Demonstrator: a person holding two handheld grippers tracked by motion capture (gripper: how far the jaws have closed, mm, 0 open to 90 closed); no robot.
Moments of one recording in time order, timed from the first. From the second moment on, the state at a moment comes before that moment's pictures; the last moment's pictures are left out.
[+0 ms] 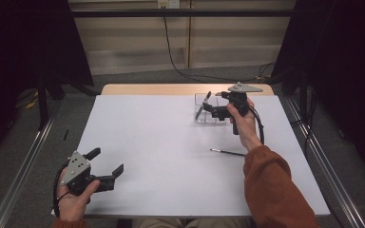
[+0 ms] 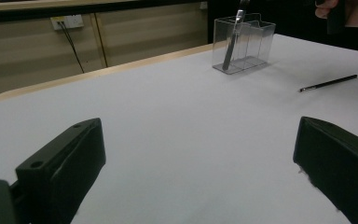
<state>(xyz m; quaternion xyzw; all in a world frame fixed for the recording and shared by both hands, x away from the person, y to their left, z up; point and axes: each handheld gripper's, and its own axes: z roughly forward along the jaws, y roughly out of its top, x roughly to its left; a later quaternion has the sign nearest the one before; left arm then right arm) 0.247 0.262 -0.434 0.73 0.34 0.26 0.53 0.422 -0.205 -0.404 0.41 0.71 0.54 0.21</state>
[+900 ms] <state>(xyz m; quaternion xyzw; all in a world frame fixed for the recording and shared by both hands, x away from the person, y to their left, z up) 0.247 0.264 -0.434 0.73 0.35 0.26 0.53 0.368 -0.225 -0.412 0.40 0.70 0.55 0.23</state>
